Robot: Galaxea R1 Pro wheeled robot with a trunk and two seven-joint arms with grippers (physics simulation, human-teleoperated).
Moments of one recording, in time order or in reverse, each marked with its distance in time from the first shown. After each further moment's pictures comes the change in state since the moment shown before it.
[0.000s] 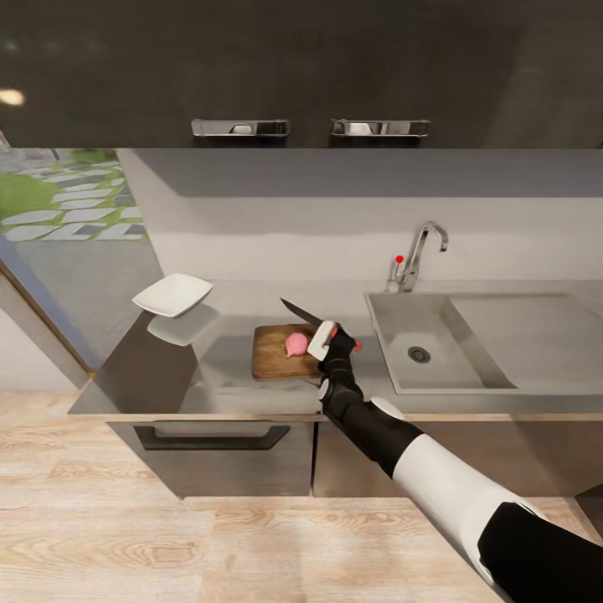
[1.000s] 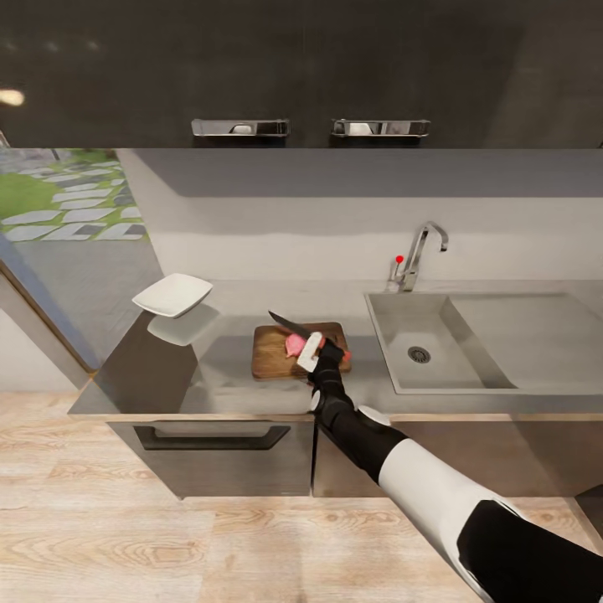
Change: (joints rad) left arm 0.000 0.009 0.000 -0.009 -0.001 -0.001 0.001; right arm 0.002 0.066 -0.003 0.150 0.010 -0.117 -0.023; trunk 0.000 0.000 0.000
